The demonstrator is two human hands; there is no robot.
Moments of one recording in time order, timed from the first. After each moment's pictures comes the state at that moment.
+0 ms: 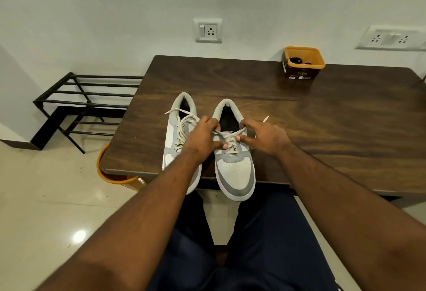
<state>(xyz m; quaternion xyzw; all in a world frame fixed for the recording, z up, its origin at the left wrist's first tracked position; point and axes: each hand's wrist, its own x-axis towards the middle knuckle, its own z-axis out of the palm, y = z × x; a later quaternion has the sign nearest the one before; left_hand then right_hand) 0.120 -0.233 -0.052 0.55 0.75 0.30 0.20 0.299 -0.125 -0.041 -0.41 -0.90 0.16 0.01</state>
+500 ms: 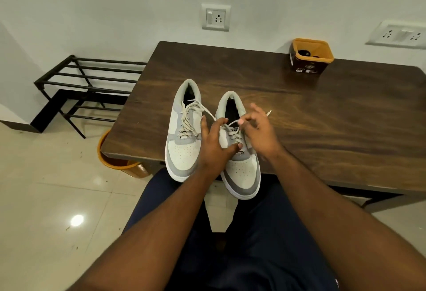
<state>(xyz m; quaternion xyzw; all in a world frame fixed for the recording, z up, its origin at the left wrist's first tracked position) 0.171 -0.267 -0.094 0.44 0.71 0.51 0.23 0.274 -0.172 -0.052 -0.43 -0.70 0.48 0.30</state>
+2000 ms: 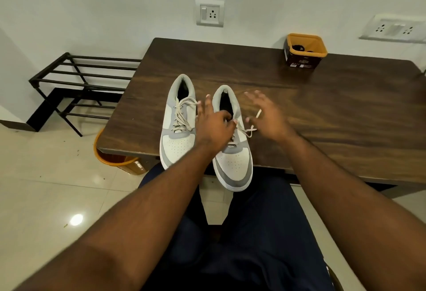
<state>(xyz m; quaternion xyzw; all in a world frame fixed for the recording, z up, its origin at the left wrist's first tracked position) 0.172 -0.239 -0.051 0.49 0.81 0.30 0.14 0.305 -0.137 -0.036 -0.42 -0.84 0.30 0.18</state>
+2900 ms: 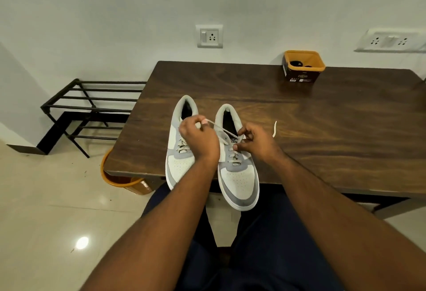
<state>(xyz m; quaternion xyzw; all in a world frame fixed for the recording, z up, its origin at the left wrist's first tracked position) 0.170 -0.241 -0.025 0.17 0.72 0.66 0.11 0.288 -0.152 -0.058 -0.42 -0.76 0.46 0.20</state>
